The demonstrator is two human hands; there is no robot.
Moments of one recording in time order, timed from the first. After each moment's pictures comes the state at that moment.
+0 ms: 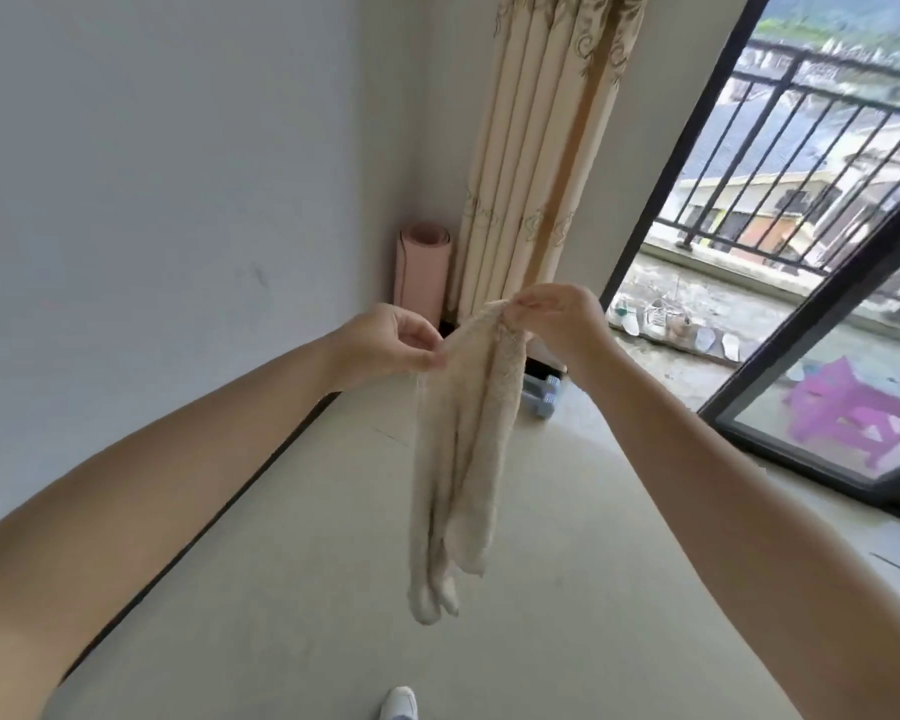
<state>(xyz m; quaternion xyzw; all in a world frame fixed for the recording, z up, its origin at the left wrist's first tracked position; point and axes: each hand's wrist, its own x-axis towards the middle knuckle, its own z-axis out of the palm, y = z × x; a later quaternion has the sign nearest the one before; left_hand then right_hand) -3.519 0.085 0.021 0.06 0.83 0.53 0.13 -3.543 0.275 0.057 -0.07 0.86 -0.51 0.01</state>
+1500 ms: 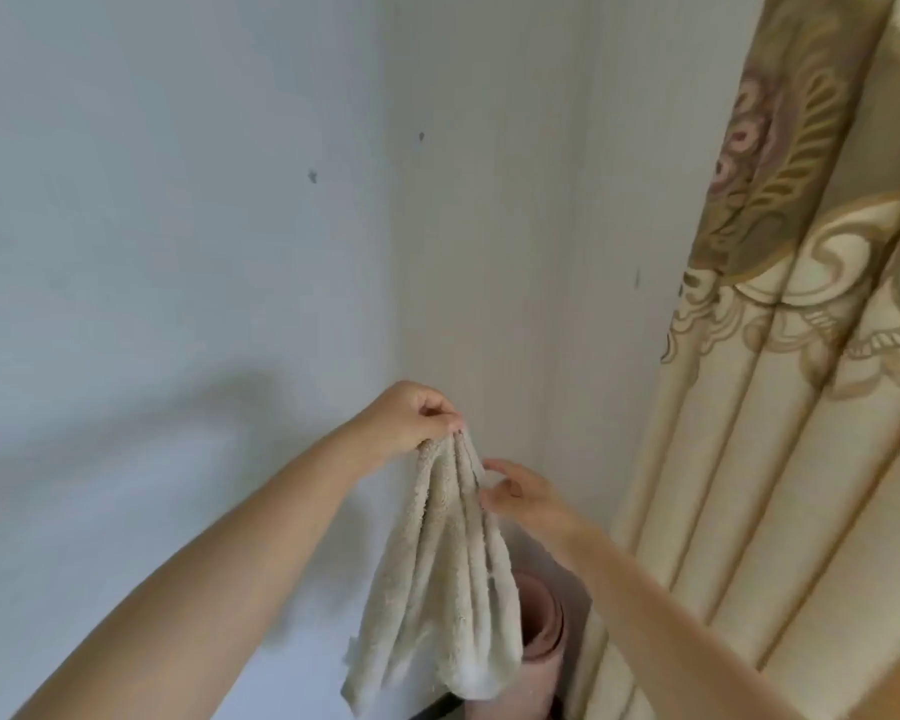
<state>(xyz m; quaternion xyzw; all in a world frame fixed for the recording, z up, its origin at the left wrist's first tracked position) -4.282 -0.010 0.125 -0.19 0.85 0.48 -0.12 -4.382 0.126 0.039 -0.34 0.71 -0.52 0.32</state>
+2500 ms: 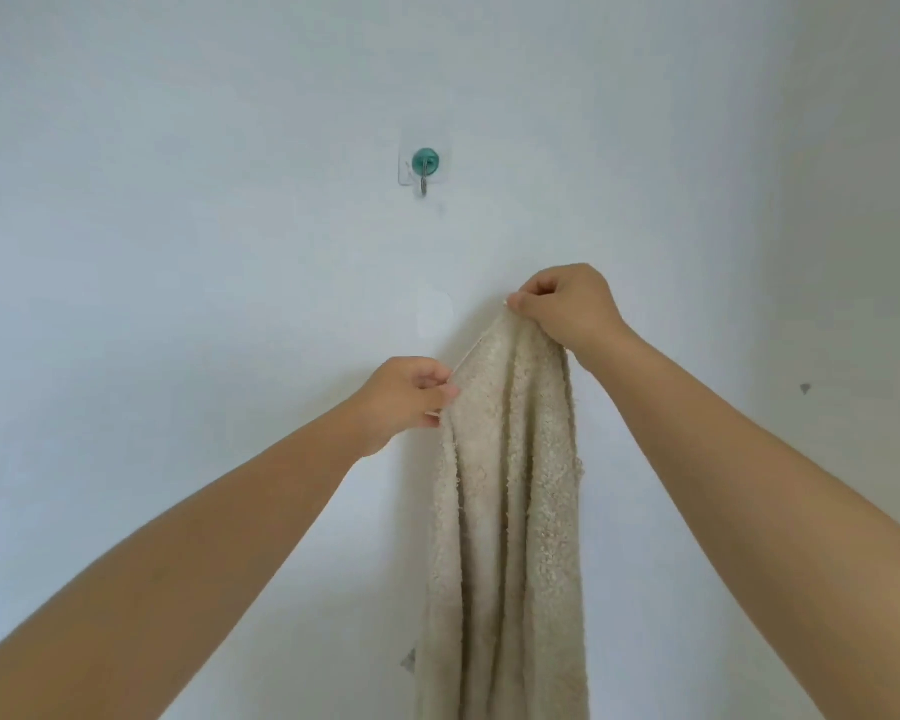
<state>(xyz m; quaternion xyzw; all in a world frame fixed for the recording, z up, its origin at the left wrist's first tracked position) -4.148 -0.147 0.315 -0.38 0.73 0.35 -0.46 -4.313 -0.127 0.379 -0.67 0.49 -0.55 0.04</state>
